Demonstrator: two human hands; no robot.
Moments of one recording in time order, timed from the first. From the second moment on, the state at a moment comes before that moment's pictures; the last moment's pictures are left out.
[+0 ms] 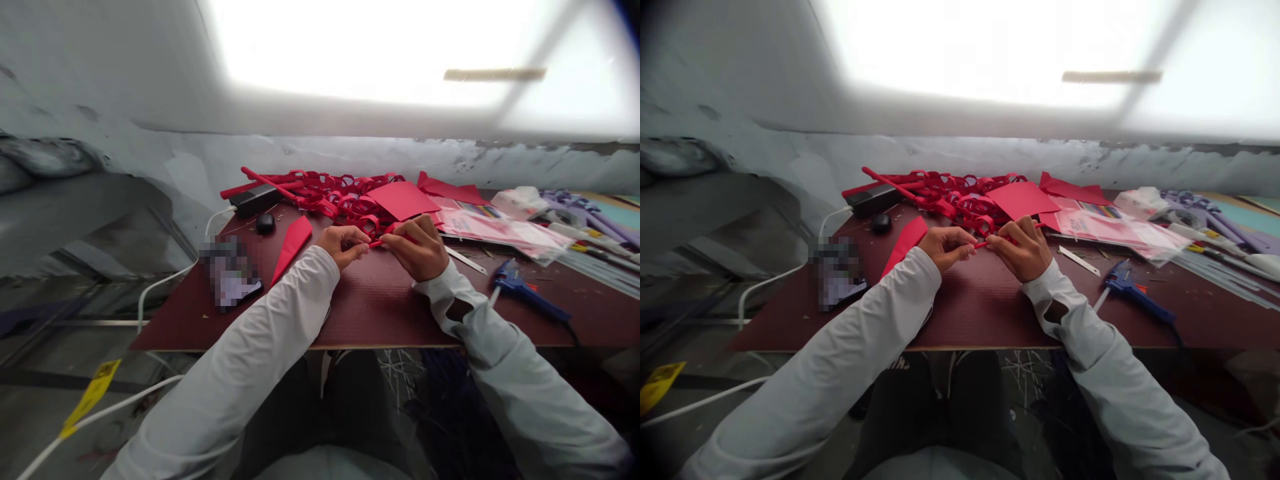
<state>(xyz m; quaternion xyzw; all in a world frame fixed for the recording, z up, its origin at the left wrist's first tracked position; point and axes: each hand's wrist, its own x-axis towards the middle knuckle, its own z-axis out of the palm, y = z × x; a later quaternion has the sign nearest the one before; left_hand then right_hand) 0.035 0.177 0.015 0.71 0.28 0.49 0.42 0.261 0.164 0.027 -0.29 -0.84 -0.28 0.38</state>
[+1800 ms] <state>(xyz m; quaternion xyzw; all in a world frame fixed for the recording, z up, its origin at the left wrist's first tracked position) -0.035 0.189 0.038 0.61 0.75 0.25 0.00 0.273 0.185 0.014 -0.46 -0.73 -0.08 0.50</state>
